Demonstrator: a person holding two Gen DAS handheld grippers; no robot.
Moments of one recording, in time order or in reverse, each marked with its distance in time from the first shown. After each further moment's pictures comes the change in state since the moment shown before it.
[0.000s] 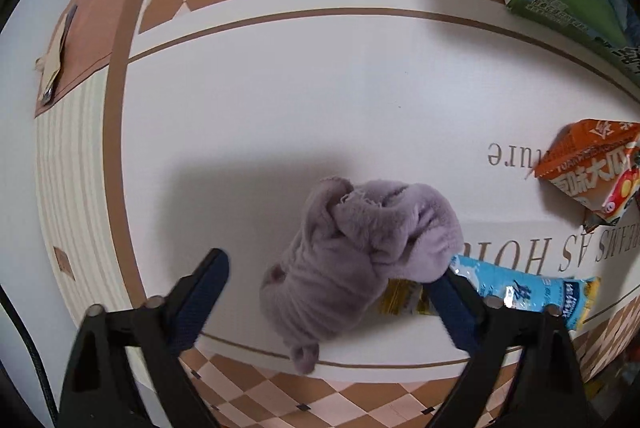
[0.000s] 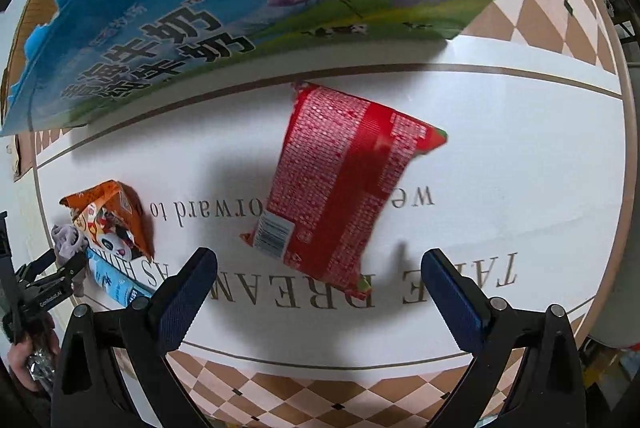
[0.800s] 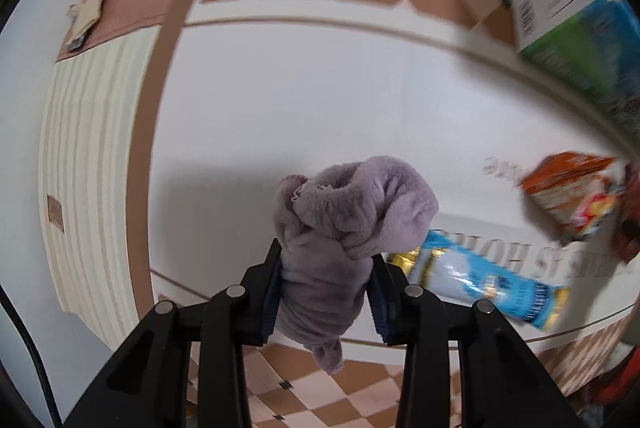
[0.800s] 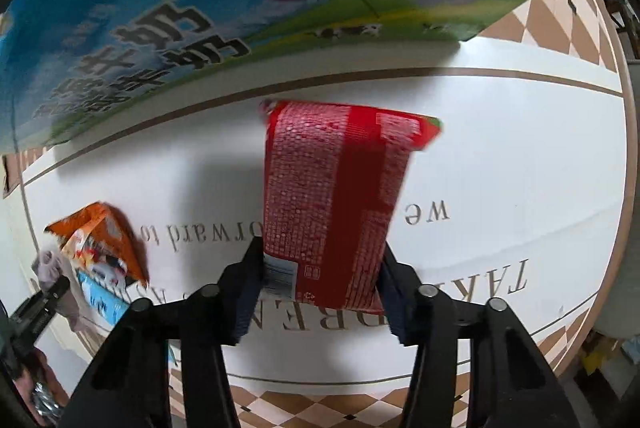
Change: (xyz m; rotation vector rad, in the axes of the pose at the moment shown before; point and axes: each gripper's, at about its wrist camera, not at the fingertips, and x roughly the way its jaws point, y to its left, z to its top) left arm -0.034 0.022 -0.029 -0.189 -0.058 -0.071; right arm 0.011 0.009 0.016 0.029 -0.004 -0.029
